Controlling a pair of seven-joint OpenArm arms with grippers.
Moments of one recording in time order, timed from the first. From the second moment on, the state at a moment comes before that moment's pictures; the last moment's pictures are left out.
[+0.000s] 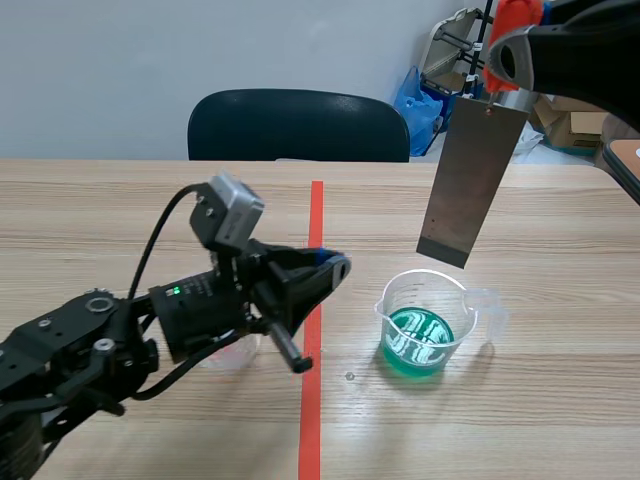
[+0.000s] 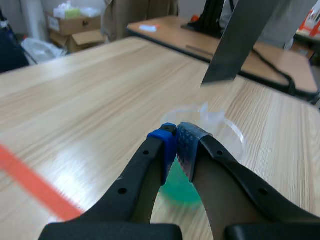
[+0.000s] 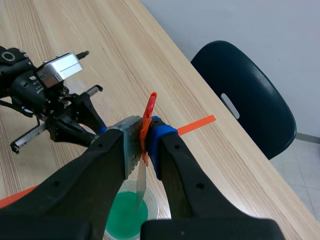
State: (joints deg) left arm -2.1 -18.8 28.2 71.5 -11.0 -38.6 -22.0; right arm -10.6 47.2 13.5 121.9 52.9 45.3 -28.9
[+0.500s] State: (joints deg) left arm 26.0 -42.2 9.6 87.3 -15.3 -39.5 -35.8; right arm -10.6 47.2 13.5 121.9 52.9 45.3 -28.9
